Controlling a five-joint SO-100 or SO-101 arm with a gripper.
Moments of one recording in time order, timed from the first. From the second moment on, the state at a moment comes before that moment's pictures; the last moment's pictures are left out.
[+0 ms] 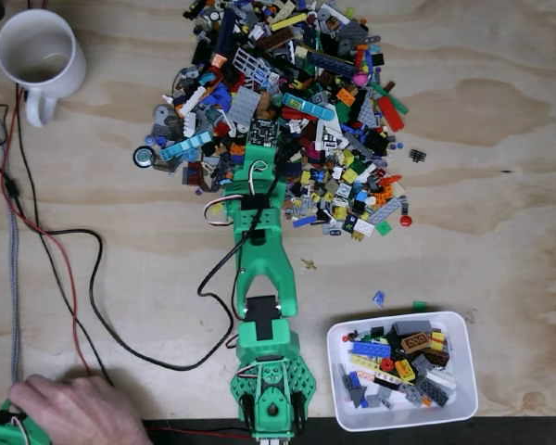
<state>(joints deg) -6.4 84.2 117.9 21.9 -69.2</state>
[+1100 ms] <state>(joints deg) 12.6 123.5 112.7 67.6 -63.9</state>
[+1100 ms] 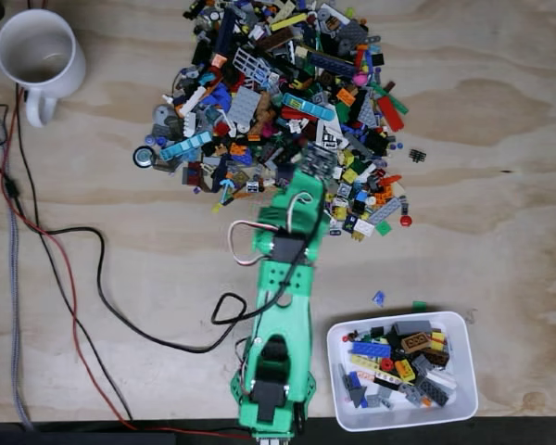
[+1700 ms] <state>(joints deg) 72.2 133.8 124.3 76.6 -80.4</state>
